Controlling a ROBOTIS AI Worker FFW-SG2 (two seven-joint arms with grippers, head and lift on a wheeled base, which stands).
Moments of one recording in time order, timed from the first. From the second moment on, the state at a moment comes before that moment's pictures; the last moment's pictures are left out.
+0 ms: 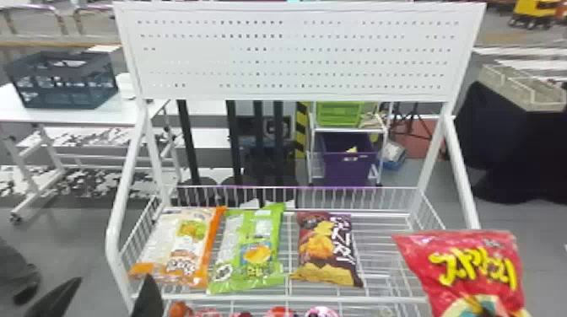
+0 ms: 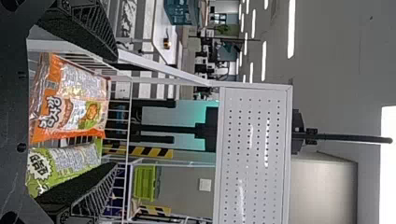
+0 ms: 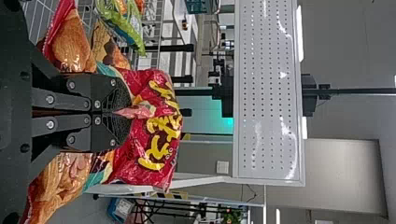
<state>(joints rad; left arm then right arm) 0.84 0.39 -0.05 -2.44 0.24 -0.04 0.36 1.06 -0.23 -0.14 -2.46 -0.21 -0.14 0.10</state>
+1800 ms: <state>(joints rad) 0.19 0.42 -0.43 -1.98 0.33 0.20 0.40 1.06 -0.23 -0.14 -2.45 -0.22 -0.14 0.11</state>
